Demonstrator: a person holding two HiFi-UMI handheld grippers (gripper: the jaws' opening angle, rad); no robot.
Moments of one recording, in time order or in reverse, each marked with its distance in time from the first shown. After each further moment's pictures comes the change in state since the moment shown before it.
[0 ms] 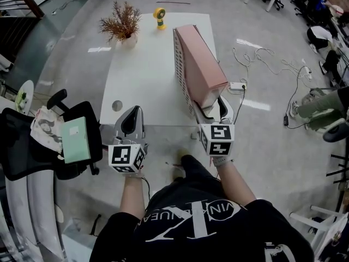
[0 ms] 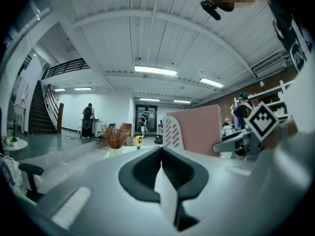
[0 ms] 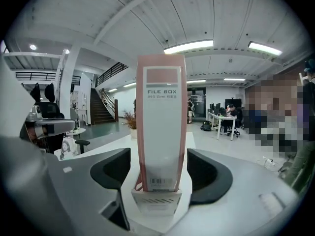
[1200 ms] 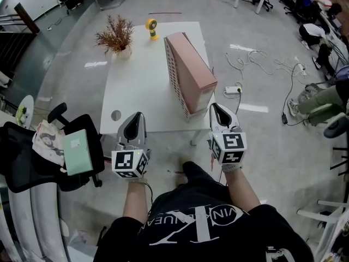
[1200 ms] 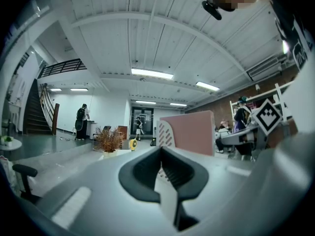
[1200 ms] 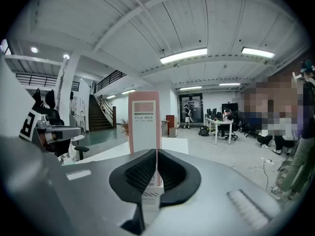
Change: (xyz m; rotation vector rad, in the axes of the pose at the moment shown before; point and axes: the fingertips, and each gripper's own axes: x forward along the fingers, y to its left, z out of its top) left arm -0.005 -0.022 0.015 0.001 -0.034 -0.048; right arm -0.055 -0.030 0.016 0.027 -0.081 -0.025
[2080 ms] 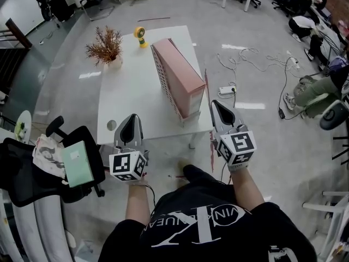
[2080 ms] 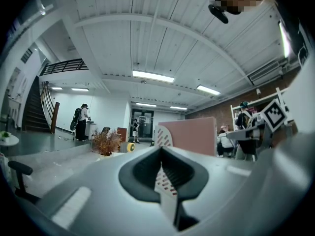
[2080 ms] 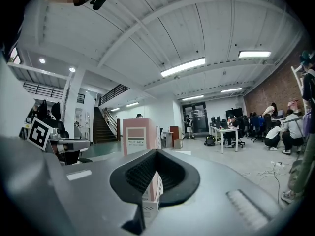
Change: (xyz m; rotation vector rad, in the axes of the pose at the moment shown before) left arm 0.017 -0.011 0.018 -0.028 -0.038 -0.005; right arm -0.023 -0.024 0.040 0.029 -0.155 0.066
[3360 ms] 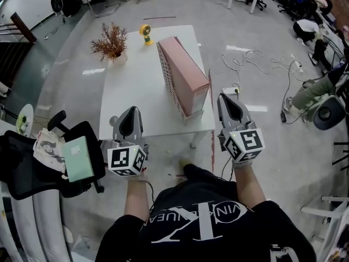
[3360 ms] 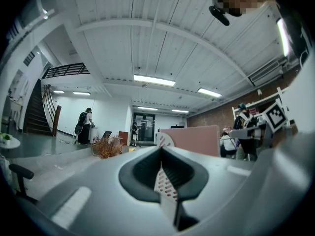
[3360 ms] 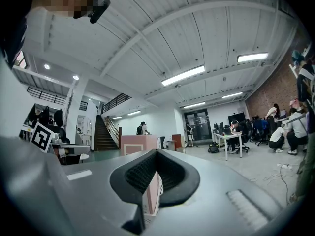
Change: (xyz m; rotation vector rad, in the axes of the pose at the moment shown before) left arm 0.000 0.005 0.021 0.006 -0.044 0.022; right arm -0.002 -0.007 0.029 0.011 -0.113 0.028
